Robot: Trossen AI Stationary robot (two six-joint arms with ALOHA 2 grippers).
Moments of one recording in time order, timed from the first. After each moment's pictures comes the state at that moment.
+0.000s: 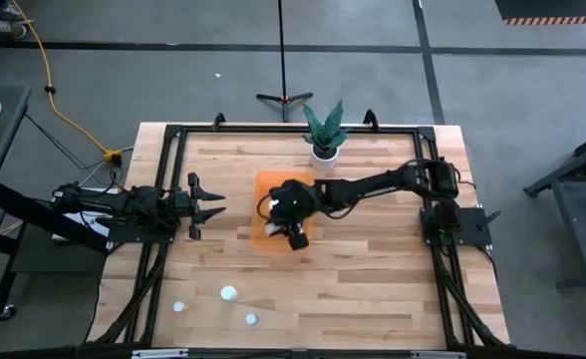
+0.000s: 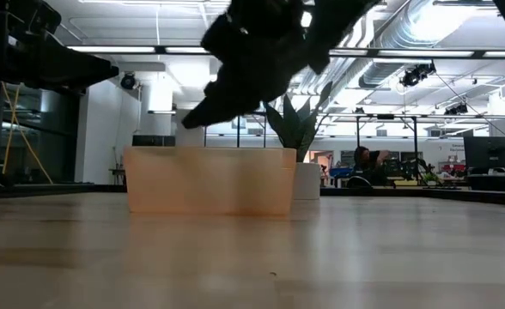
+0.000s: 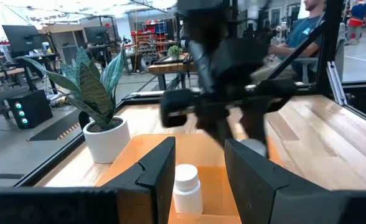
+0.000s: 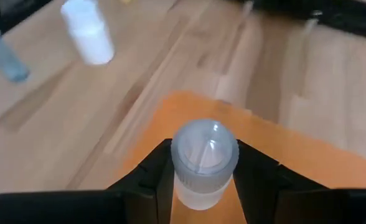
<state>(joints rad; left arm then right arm) -0.16 0.01 0.03 0.00 -0.30 0.12 -0.03 1.99 1.34 0.03 -0.31 -0.28</state>
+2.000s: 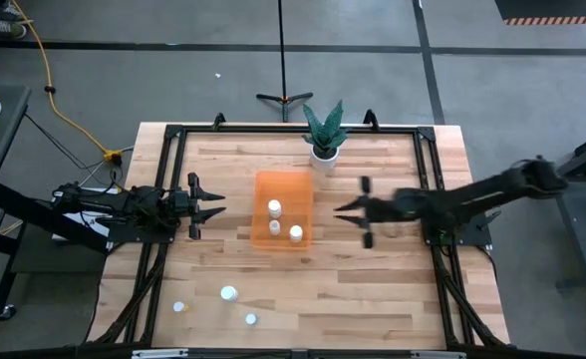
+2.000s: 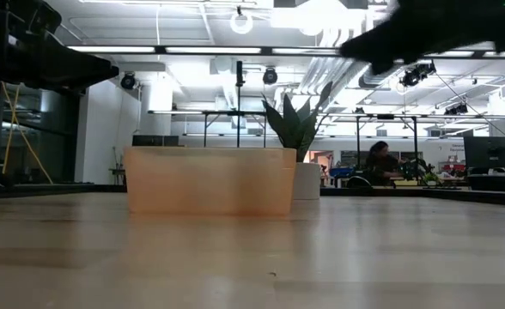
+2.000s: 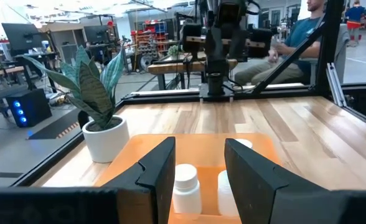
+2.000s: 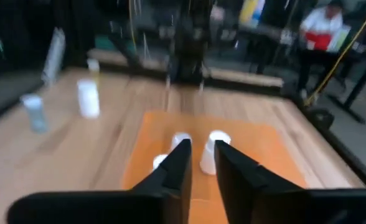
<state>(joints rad) -0.16 0.01 0.03 0.00 -0.30 0.11 0.13 1.00 0.39 0.45 0.16 -0.10</state>
